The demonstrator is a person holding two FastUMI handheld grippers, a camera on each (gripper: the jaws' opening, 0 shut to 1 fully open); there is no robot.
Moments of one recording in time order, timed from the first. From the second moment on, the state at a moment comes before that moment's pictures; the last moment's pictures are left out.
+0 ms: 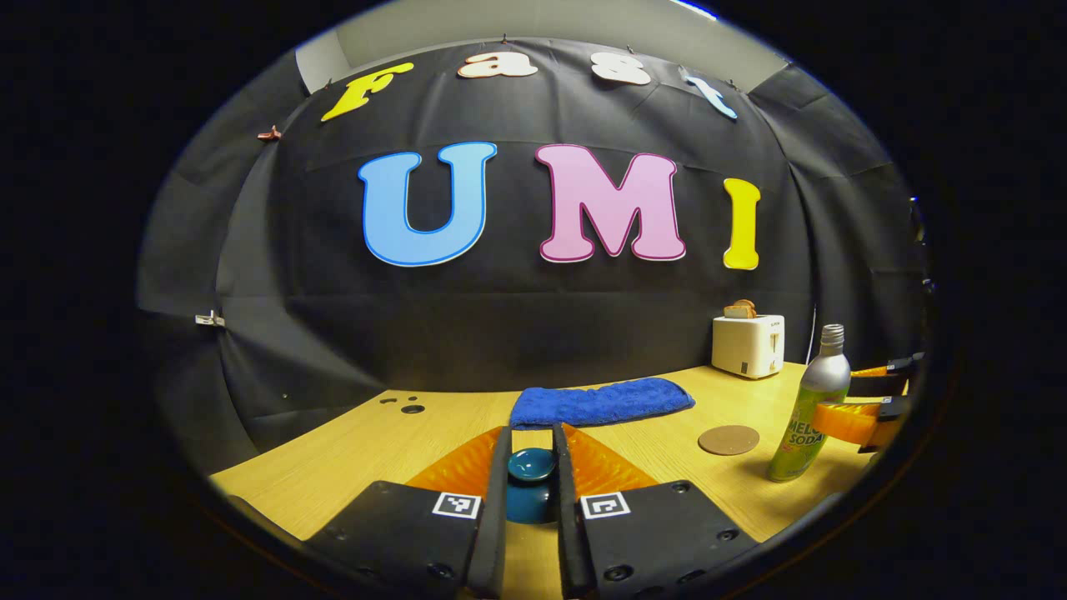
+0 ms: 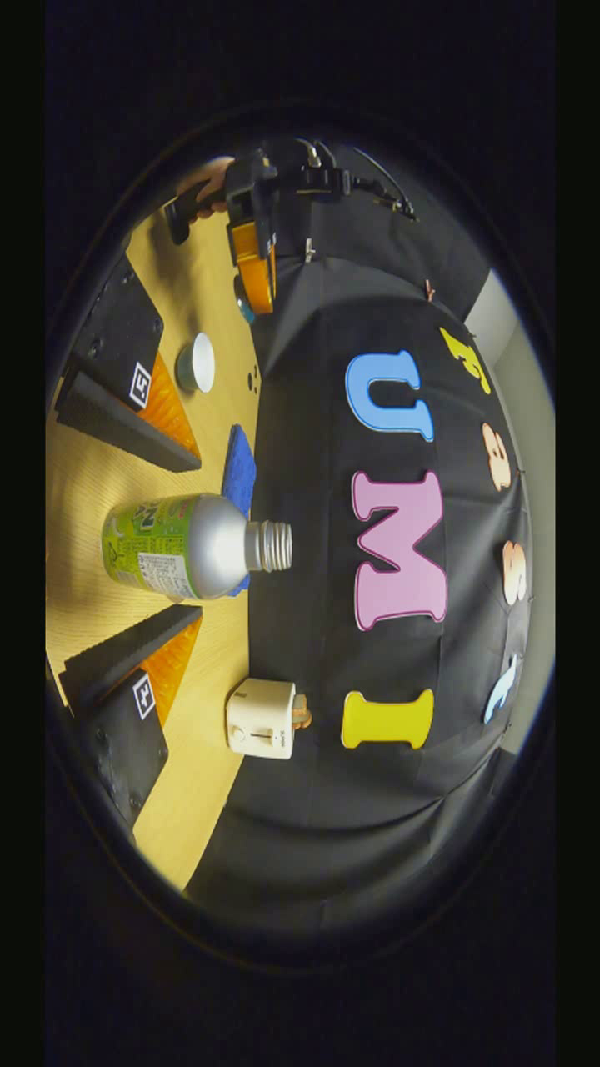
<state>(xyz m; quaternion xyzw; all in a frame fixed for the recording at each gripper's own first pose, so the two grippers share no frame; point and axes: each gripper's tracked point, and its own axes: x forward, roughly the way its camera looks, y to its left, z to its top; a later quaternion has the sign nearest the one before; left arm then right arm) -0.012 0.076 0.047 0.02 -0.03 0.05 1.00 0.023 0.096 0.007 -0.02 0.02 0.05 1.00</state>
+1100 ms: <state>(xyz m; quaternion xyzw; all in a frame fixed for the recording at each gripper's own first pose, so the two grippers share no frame) -0.032 0.109 0.032 -0.01 -0.03 0.05 1.00 0.083 0.102 0.009 -0.07 0.07 0.04 0.99</state>
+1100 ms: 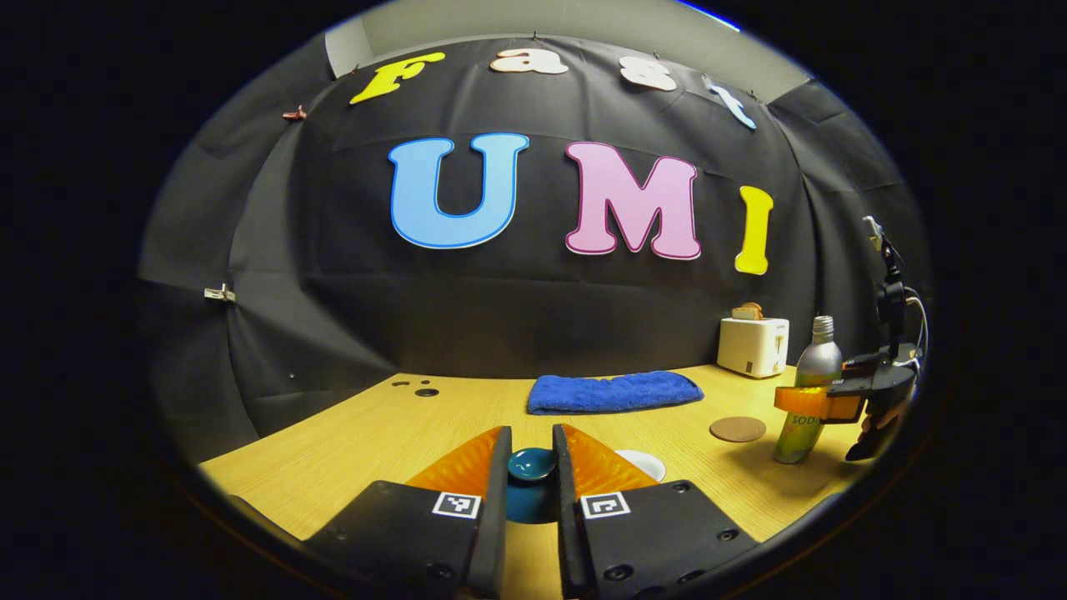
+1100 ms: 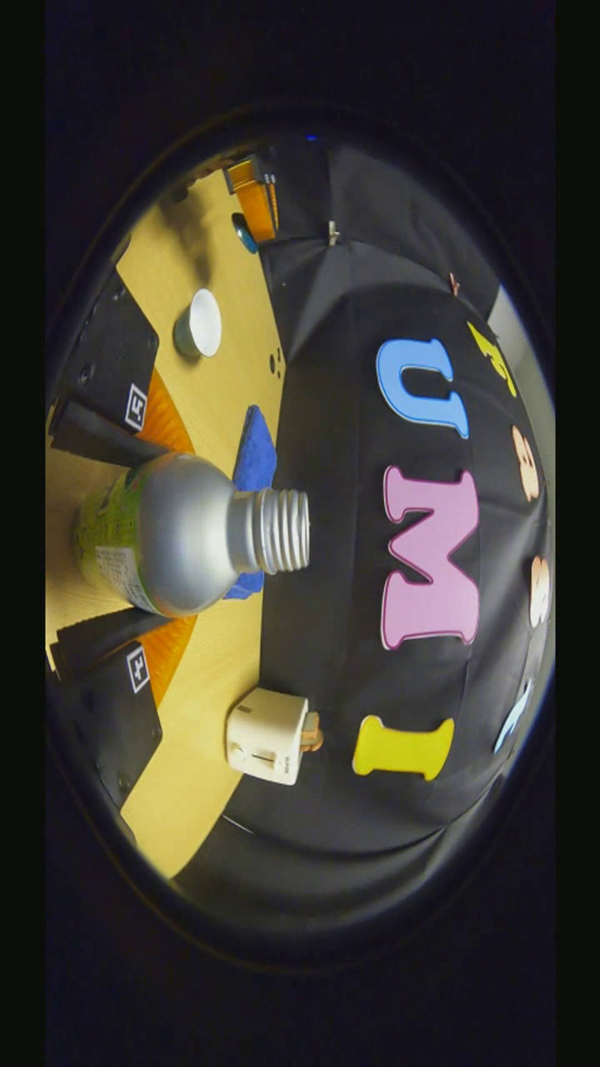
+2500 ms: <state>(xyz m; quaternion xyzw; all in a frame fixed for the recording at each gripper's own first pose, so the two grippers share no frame) -0.062 0.153 0.028 -0.05 -0.03 0.07 1.00 0.169 0.226 0.005 -0.65 -0.06 0.13 0.75</state>
